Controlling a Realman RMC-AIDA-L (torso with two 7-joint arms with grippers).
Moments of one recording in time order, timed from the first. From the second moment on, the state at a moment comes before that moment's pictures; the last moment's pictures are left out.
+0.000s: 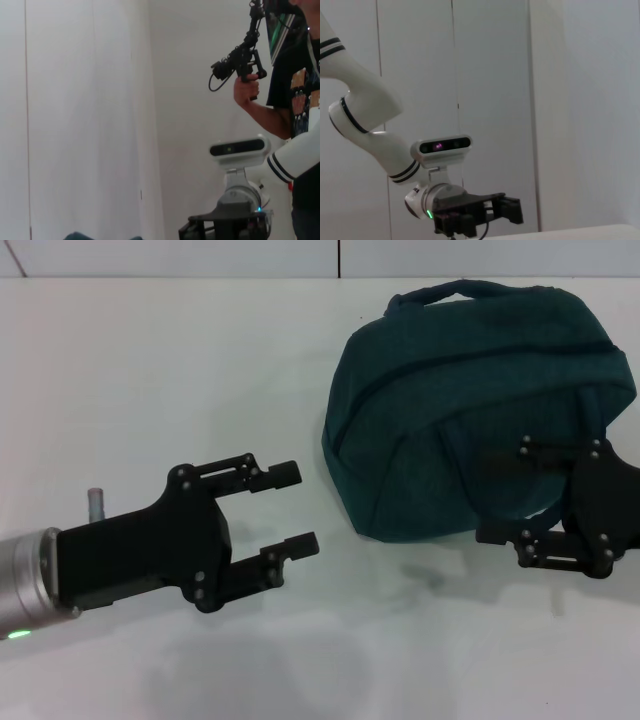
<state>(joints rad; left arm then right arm) -0.55 -2.02 2.84 -0.18 -0.38 1.99 -0.54 0.43 2.00 -1.02 -0.60 -1.54 -1.80 1.04</state>
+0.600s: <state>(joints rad) -0.55 -2.02 2.84 -0.19 -0.39 2.02 -0.52 0.43 2.01 -0.99 -0.59 -1.54 -1.79 1.04</state>
